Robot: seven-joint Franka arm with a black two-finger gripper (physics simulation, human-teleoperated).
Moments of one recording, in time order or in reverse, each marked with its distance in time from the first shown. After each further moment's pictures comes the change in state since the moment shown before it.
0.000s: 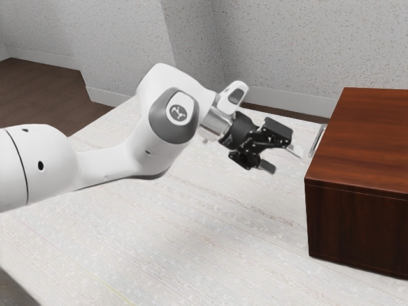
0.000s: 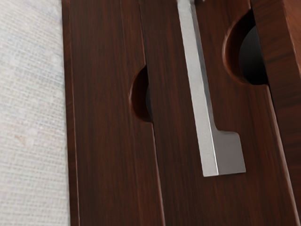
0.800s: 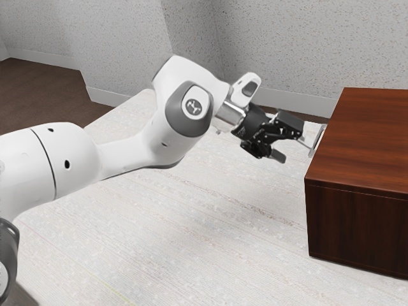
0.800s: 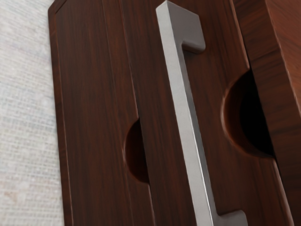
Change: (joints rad) arm -0.091 0.127 0.071 0.184 0.072 -0.014 -0.009
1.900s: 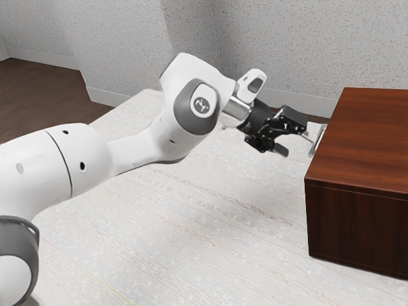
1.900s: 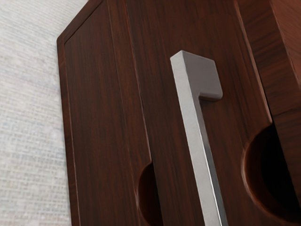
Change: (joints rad) arm -0.064 0.078 0.064 0.115 0.038 0.000 -0.021
